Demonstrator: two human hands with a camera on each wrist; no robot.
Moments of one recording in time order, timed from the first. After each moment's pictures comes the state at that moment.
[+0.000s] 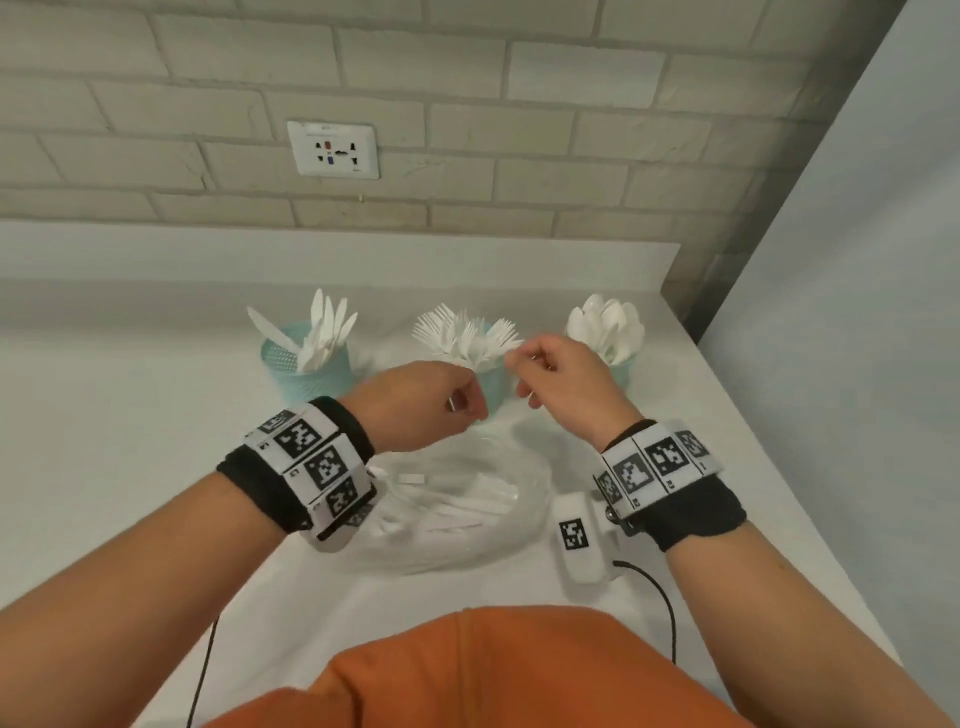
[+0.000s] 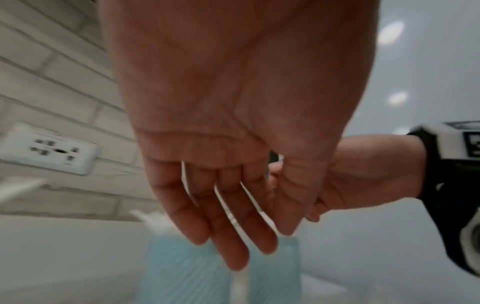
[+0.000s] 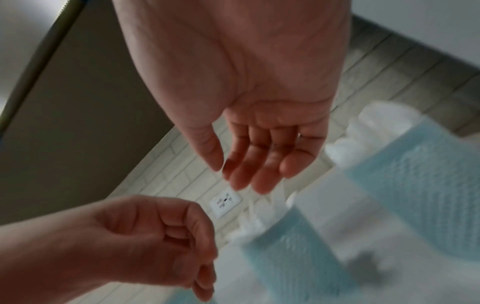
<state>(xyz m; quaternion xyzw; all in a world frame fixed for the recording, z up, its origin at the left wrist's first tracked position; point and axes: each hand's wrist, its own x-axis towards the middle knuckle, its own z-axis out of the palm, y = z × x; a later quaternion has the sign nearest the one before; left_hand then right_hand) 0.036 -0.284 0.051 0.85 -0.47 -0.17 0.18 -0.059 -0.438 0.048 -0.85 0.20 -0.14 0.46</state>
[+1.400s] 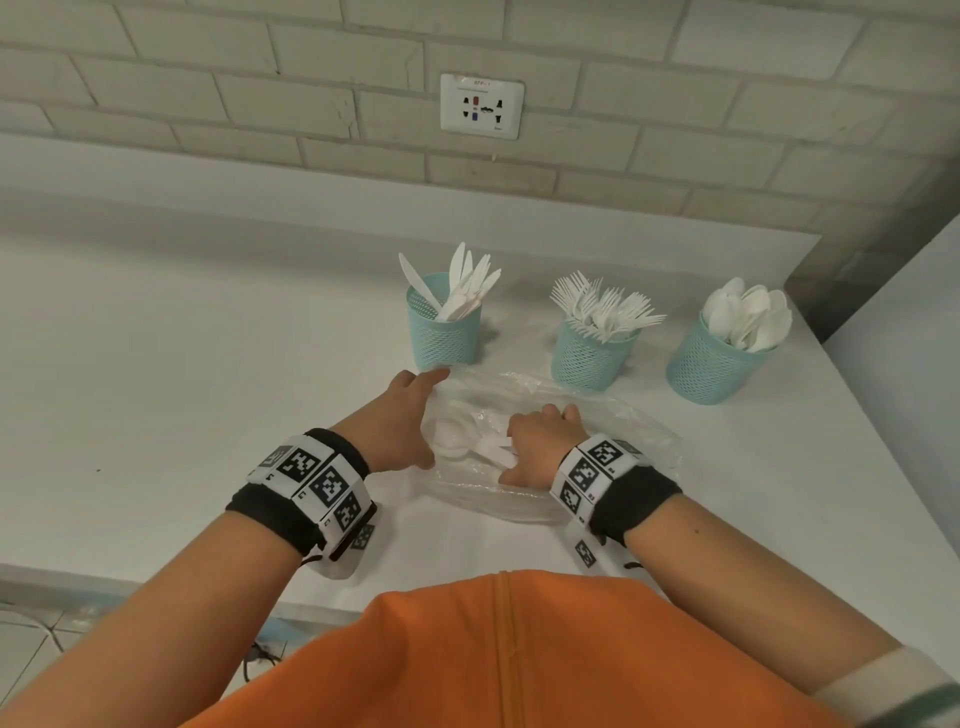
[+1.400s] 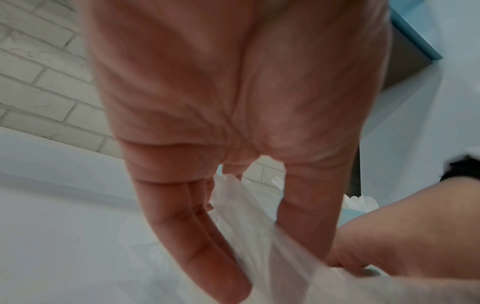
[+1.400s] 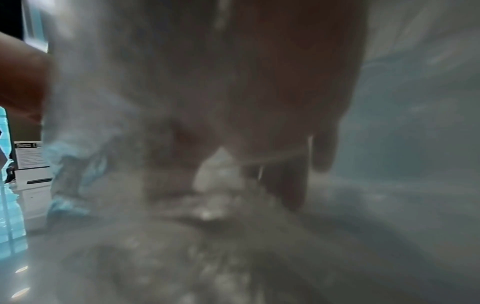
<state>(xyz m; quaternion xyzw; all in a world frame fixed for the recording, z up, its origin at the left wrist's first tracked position) 0.063 -0.136 -0.021 0.90 -0.27 -0.24 0.23 -0.009 -0.312 -0.041 -0.98 0.06 0.21 -0.02</state>
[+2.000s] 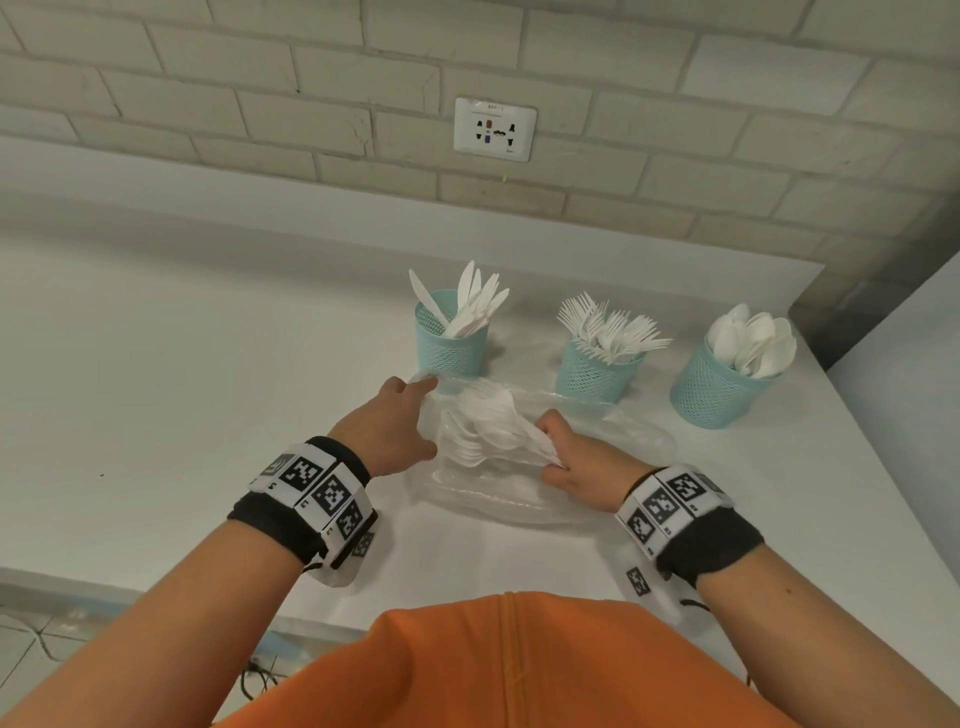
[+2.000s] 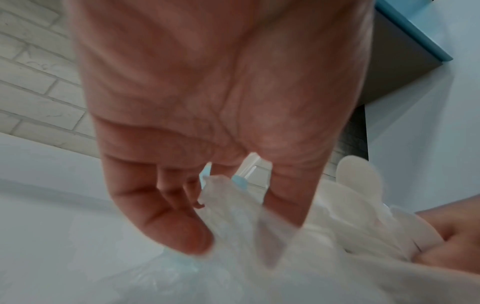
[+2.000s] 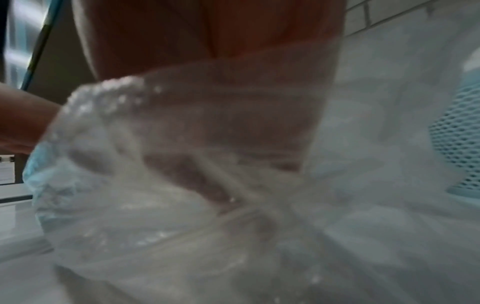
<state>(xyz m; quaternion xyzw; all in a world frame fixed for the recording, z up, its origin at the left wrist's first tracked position) 0.068 -0.132 -0.017 0.93 -0.23 -0.19 0.20 -0.034 -0.352 -0.027 -0.95 0.04 0.19 0.25</state>
